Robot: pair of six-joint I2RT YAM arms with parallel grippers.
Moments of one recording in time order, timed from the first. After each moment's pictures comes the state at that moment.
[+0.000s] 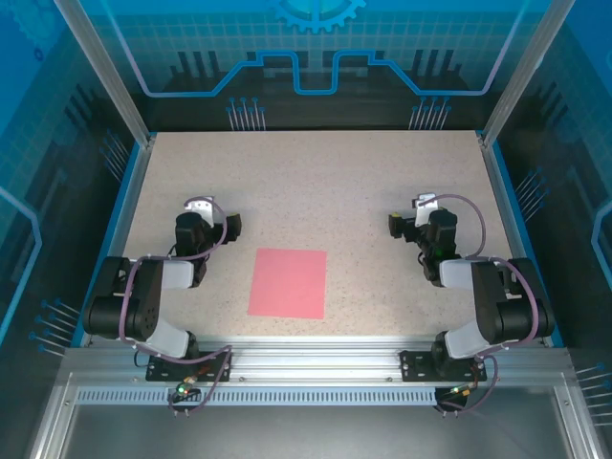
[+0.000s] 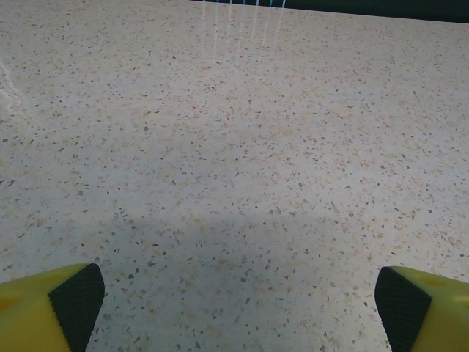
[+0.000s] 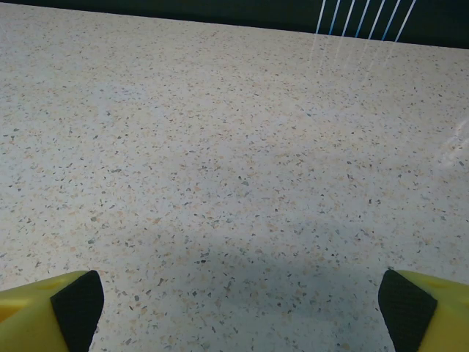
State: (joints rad) left arm 0.00 1.51 0.40 0.68 0.03 -0.11; right arm 0.06 1.49 0.41 0.66 -0.01 -0.06
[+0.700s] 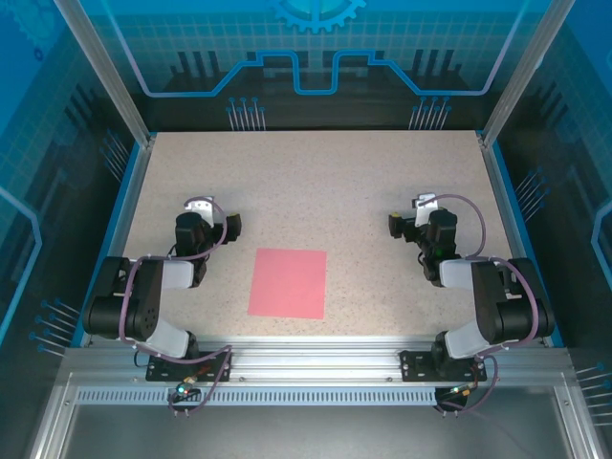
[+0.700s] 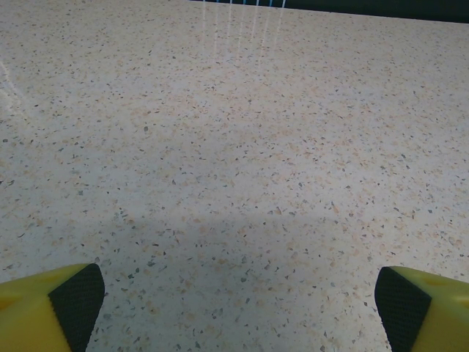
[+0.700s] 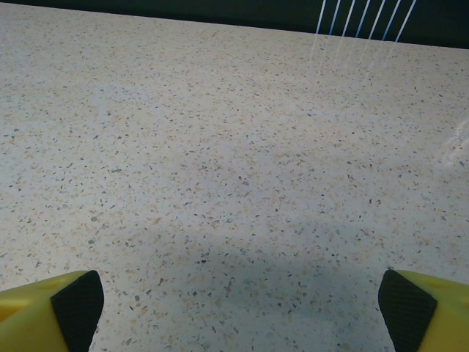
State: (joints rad) left arm 0.00 1.51 0.40 0.68 0.03 -0.11; right arm 0.06 1.49 0.41 0.66 -0.01 -0.06
